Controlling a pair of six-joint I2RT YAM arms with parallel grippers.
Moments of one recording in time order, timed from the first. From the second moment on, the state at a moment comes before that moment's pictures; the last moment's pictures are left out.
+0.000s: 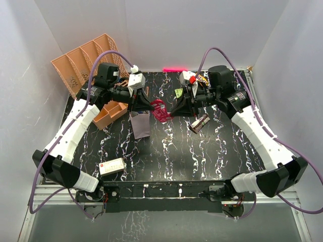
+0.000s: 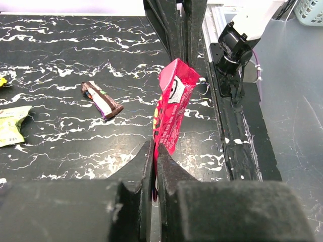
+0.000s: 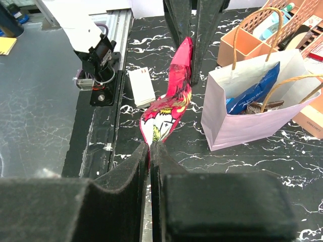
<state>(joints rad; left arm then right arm) -0.40 1.45 1.58 -0.82 1.16 0.59 0.43 1.33 1.47 -0.66 -1.14 -0.39</state>
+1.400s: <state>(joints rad) -0.40 1.49 1.85 -1.27 0.45 1.51 0.26 1.17 1.27 -0.58 -0.86 -0.36</state>
